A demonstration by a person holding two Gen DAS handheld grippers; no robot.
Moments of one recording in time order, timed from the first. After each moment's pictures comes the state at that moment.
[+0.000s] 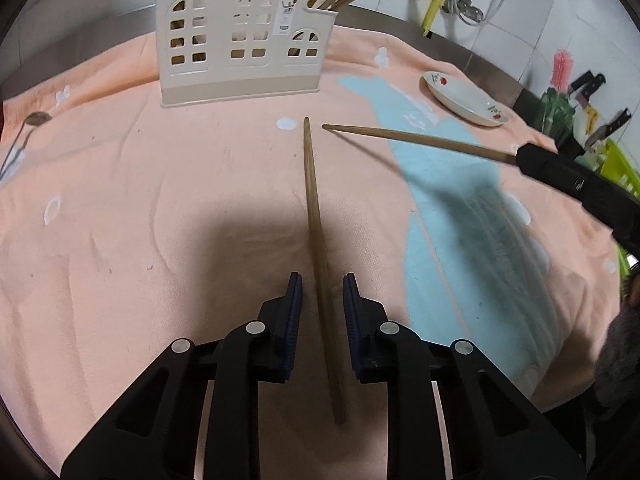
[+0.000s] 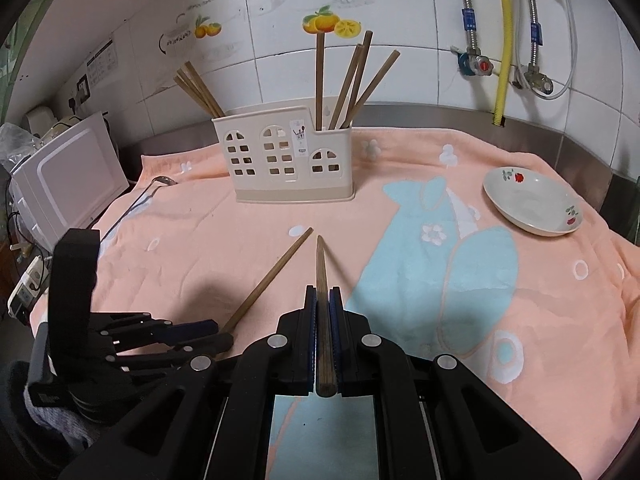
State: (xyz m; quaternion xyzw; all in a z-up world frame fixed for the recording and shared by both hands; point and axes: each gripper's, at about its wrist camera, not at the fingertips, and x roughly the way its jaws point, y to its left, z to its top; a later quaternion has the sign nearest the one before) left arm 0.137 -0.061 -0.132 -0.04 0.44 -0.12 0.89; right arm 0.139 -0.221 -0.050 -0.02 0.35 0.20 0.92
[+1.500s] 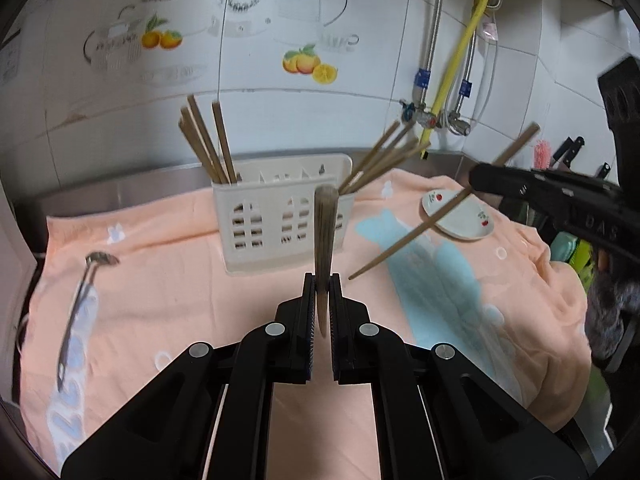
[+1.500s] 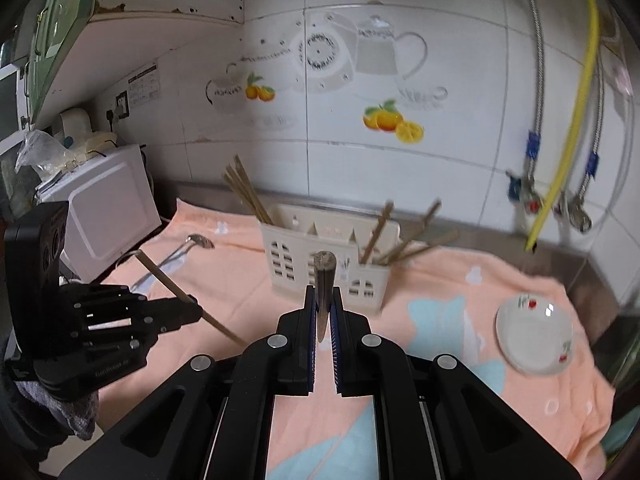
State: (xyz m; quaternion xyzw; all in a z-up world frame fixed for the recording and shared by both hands) left arm 0.145 -0.002 0.024 -0.02 0.30 -0.11 0.95; right arm 0.192 -0.173 0.081 -0.08 0.29 0.27 0.92
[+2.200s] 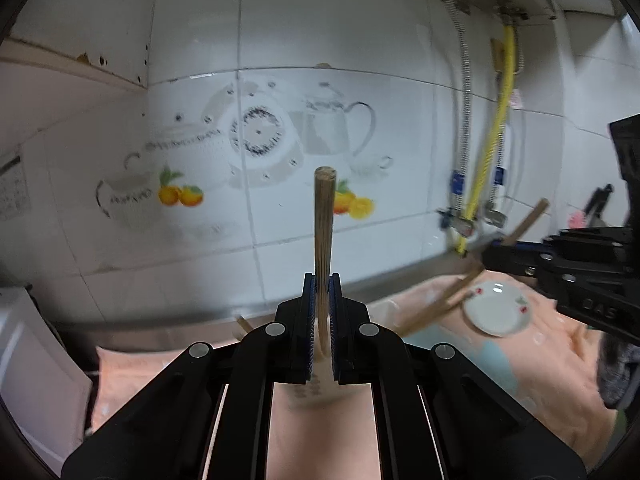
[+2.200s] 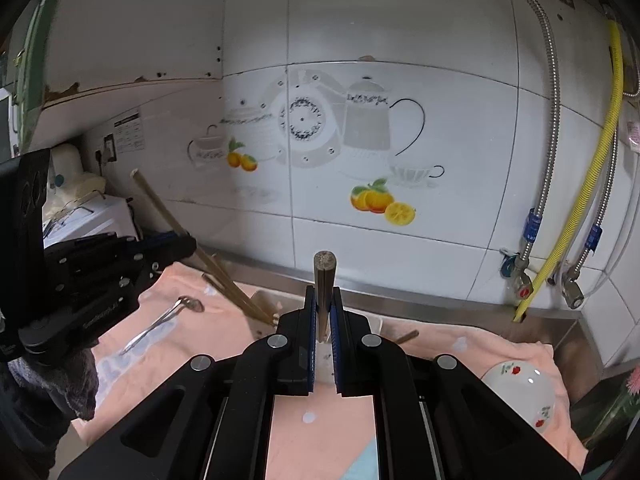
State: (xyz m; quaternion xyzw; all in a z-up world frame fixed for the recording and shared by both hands) left arm 0.218 0.005 0.148 0.03 0.19 -0.05 0.98; right arm 0.256 -0.159 0.160 -0.07 0.25 0.26 0.93
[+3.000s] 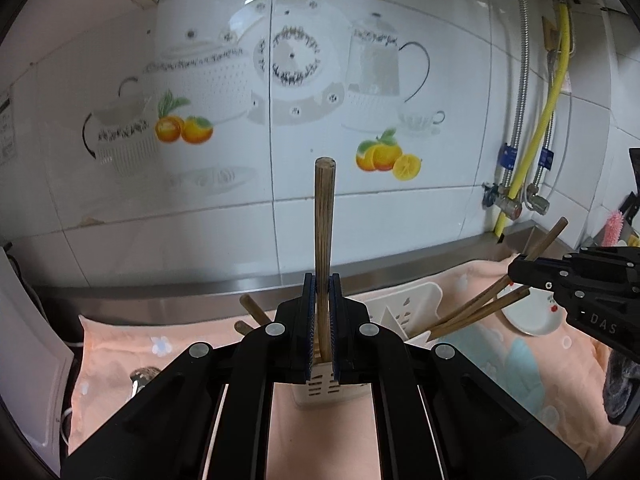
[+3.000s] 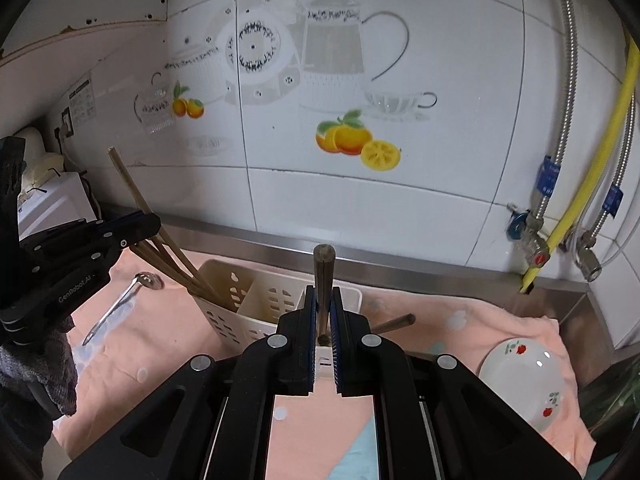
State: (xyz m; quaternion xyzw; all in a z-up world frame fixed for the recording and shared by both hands) left arm 0.278 0.031 0.093 -0.01 0.25 -0.02 0.97; right arm 0.318 -0.150 0.097 -0.08 0.32 0.22 0.92
